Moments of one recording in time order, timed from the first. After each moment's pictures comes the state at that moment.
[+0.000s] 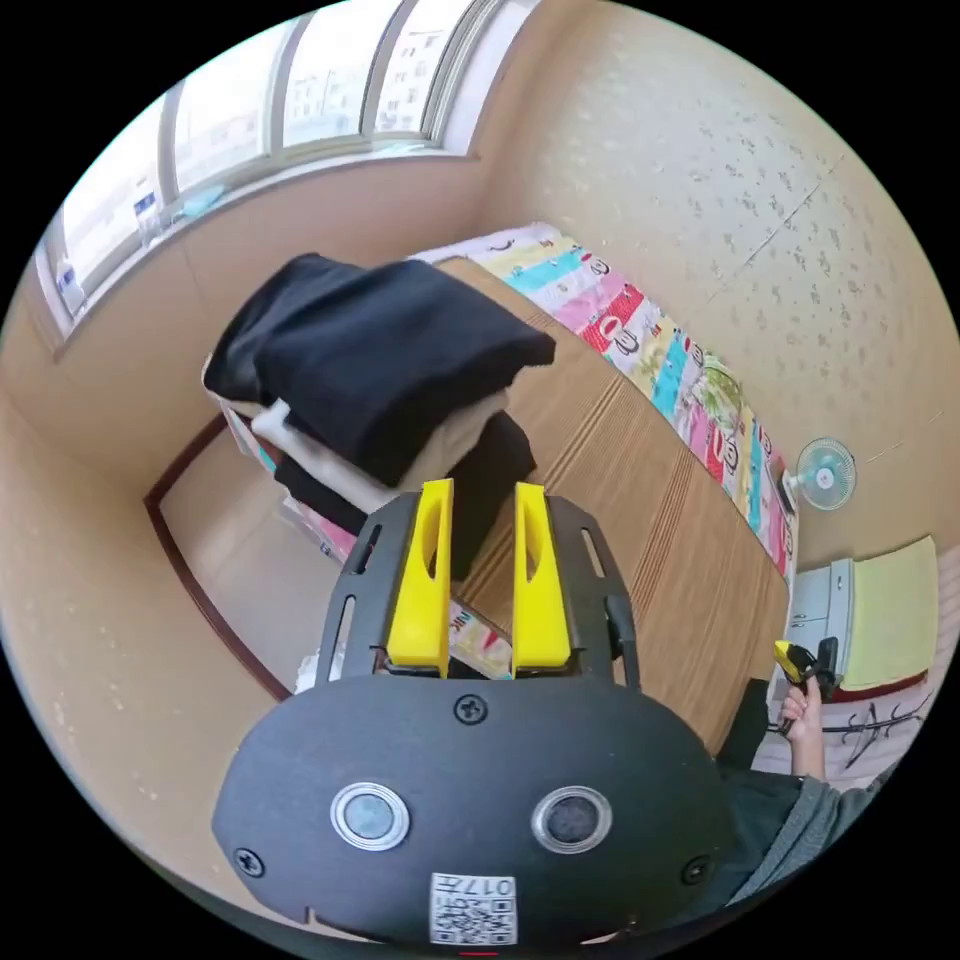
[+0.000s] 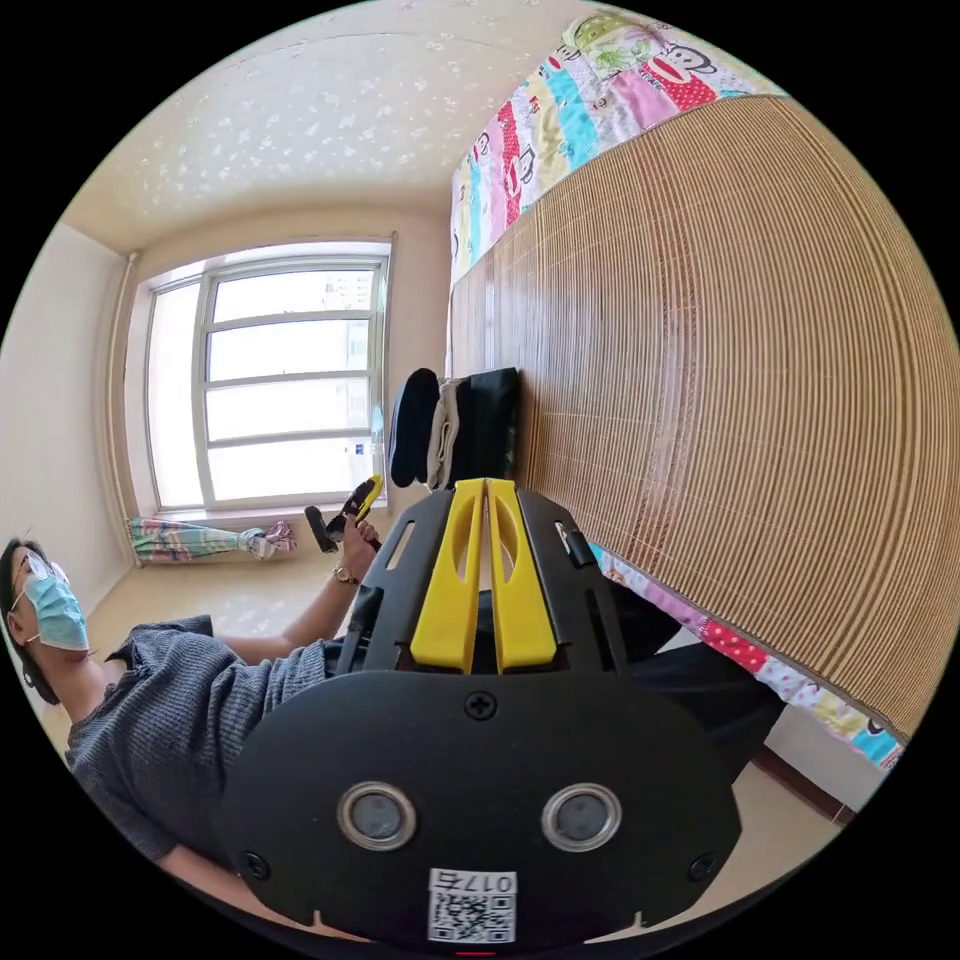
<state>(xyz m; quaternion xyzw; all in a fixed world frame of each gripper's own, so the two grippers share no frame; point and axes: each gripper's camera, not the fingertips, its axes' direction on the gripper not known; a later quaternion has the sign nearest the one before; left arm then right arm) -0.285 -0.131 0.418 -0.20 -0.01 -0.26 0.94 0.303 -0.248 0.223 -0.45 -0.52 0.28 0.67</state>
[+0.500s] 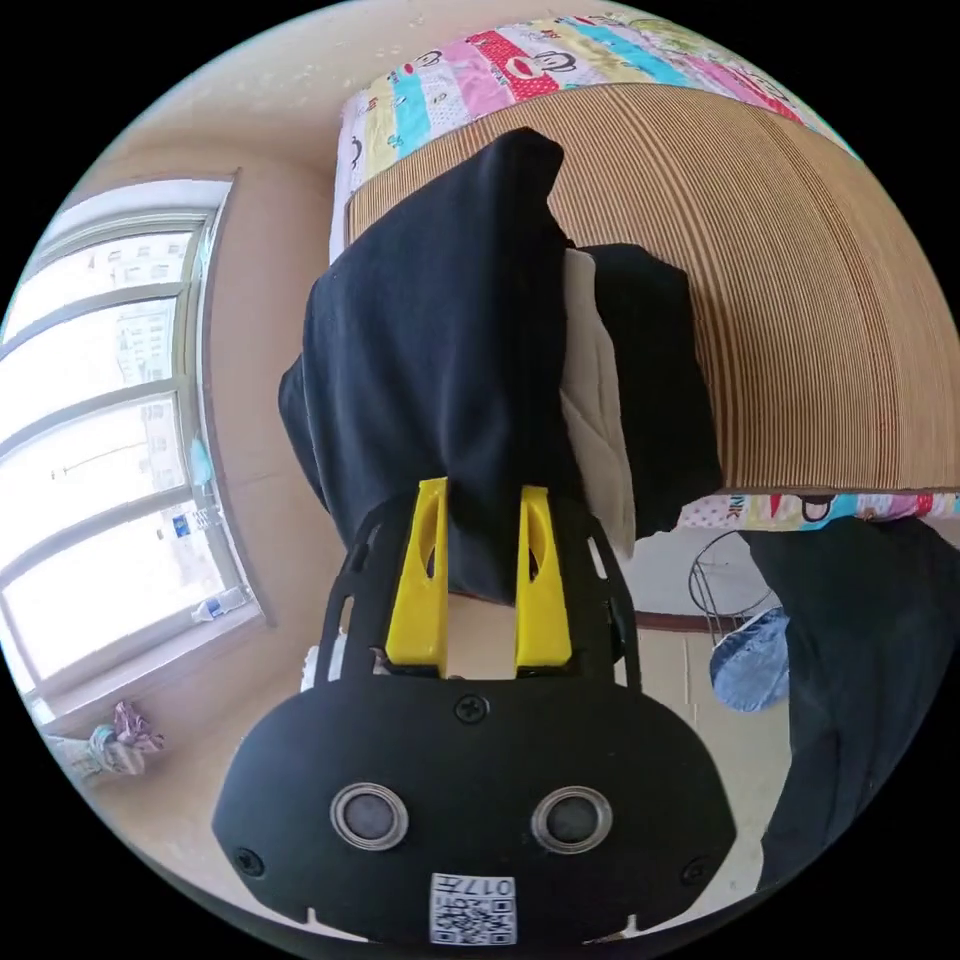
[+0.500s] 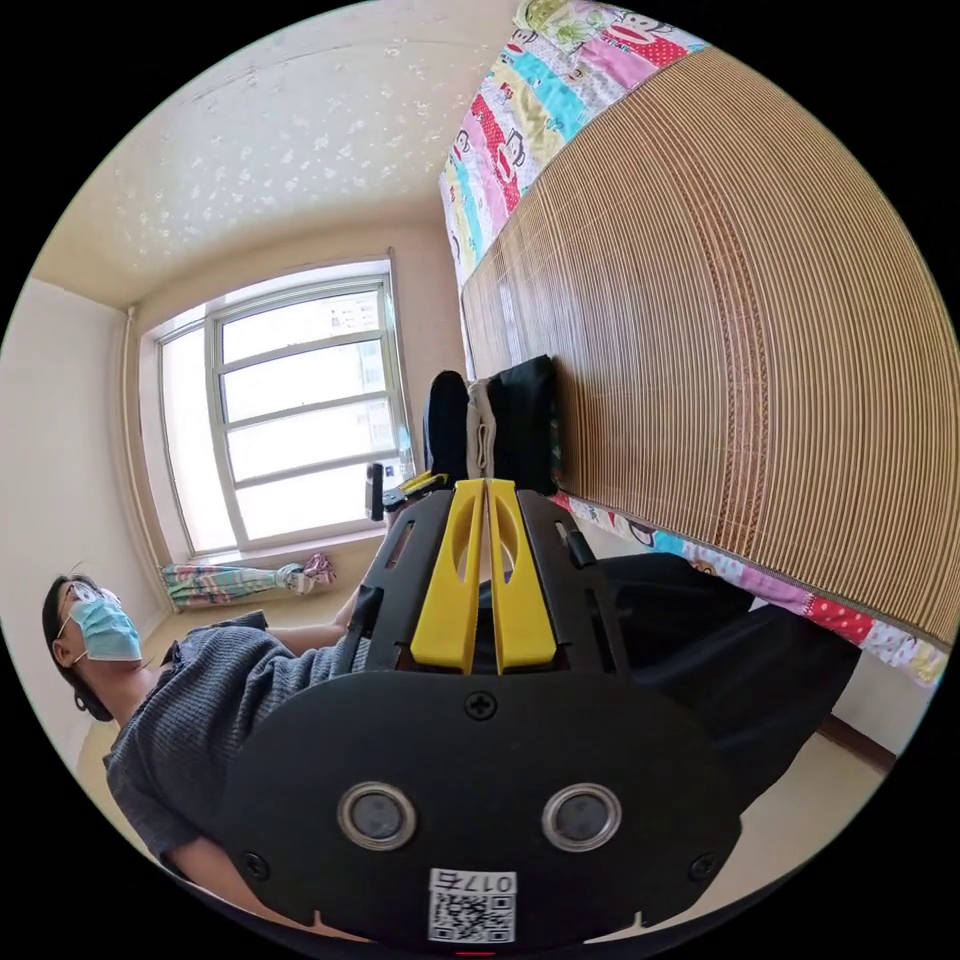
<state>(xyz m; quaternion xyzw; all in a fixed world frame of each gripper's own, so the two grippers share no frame) -0.112 -0.220 0.493 -0.45 -0.10 0.10 0.88 0.289 -0.250 0.212 -0.43 -0.51 0.36 0.65</state>
